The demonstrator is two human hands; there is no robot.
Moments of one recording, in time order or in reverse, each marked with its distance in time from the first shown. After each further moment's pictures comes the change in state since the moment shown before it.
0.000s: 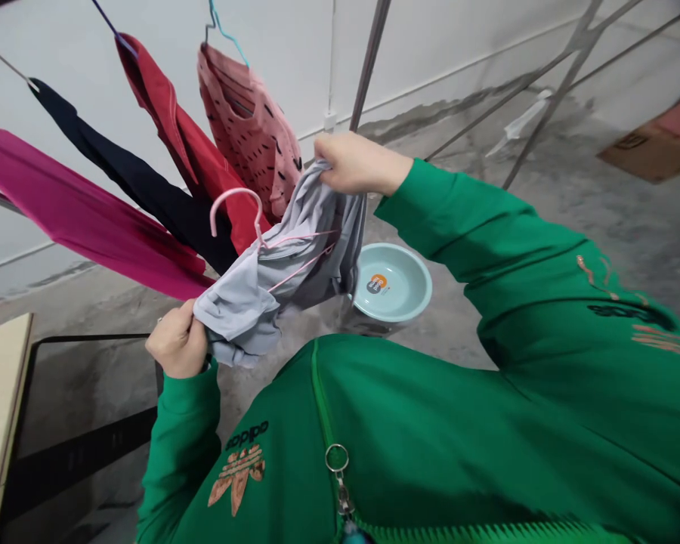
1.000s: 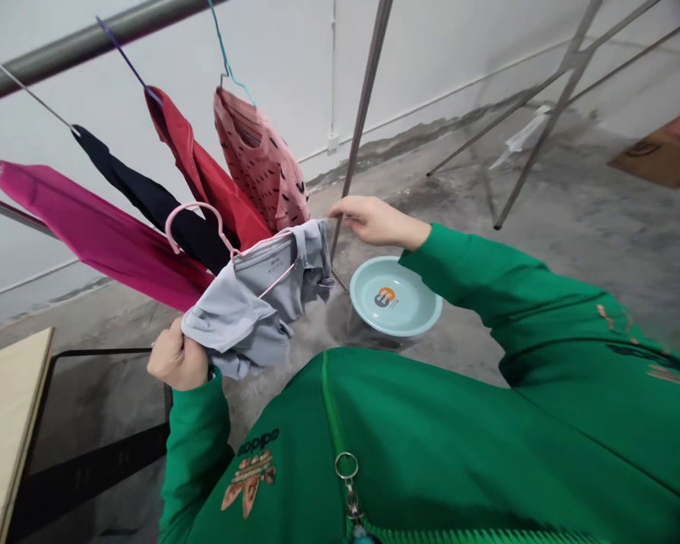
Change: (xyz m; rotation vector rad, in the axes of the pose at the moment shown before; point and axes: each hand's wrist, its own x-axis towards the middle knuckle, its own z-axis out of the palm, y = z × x) left_hand 0.001 -0.004 0.004 0.072 0.315 -0.032; right_hand -0.055 0.022 0.039 0.334 0.116 -0.211
